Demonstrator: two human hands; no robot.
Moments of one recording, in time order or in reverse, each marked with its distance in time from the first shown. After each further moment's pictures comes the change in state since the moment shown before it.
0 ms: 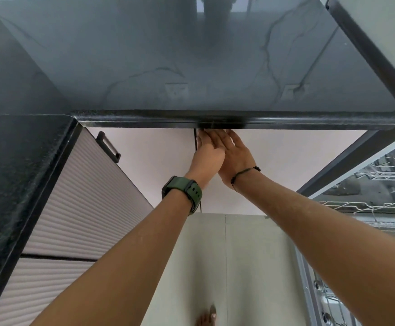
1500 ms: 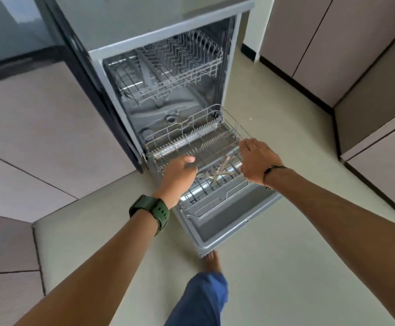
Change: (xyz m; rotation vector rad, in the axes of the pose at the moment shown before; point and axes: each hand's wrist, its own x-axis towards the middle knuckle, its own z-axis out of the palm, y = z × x) left_hand -0.375 -0.035 0.424 0.345 -0.448 0.229; right_hand -0.654 0.229 0.093 0.320 -0.294 0.785
